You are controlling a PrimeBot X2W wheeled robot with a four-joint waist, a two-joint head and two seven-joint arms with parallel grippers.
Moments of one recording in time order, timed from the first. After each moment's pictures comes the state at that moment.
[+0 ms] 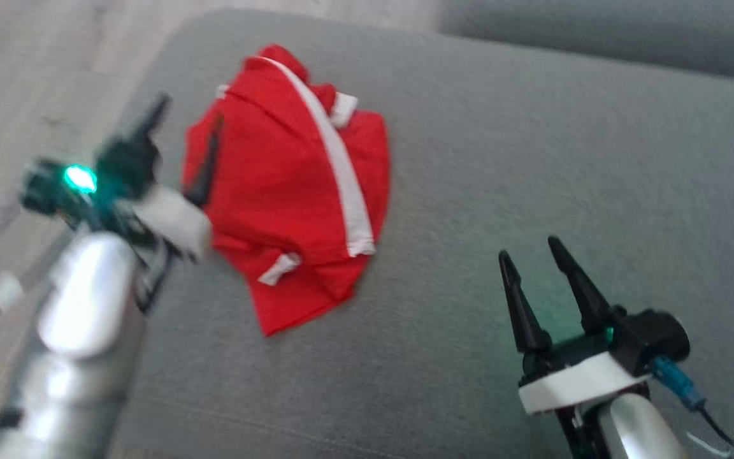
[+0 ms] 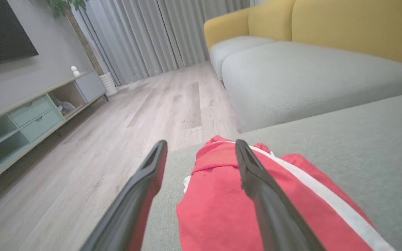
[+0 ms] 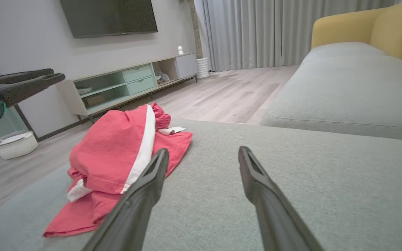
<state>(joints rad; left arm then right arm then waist) -0.64 0.22 -0.28 0.56 -0.10 -0.13 -0.03 -0.04 -0.04 0.23 0.16 0.12 0.13 -0.25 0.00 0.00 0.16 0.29</state>
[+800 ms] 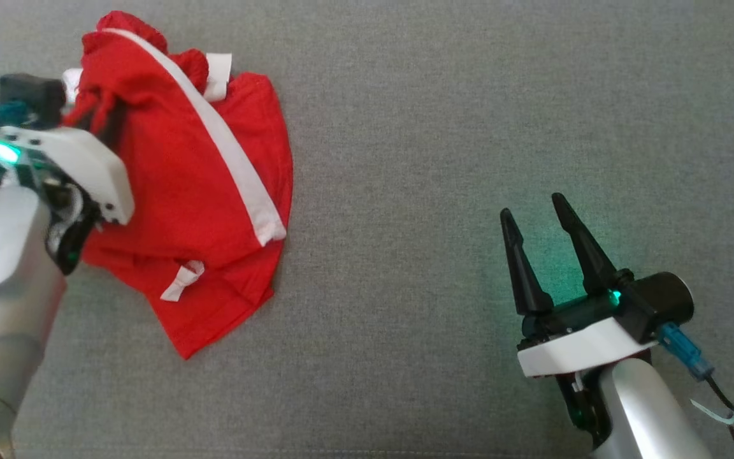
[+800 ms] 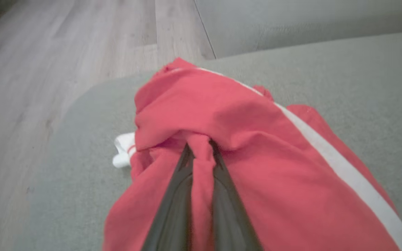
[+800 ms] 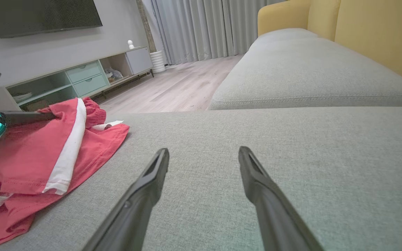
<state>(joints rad) -0.88 0.43 -0.61 0.83 -0.62 -0.13 0.15 -0.14 -0.05 0.23 0.15 0.13 0.13 -0.25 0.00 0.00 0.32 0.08</state>
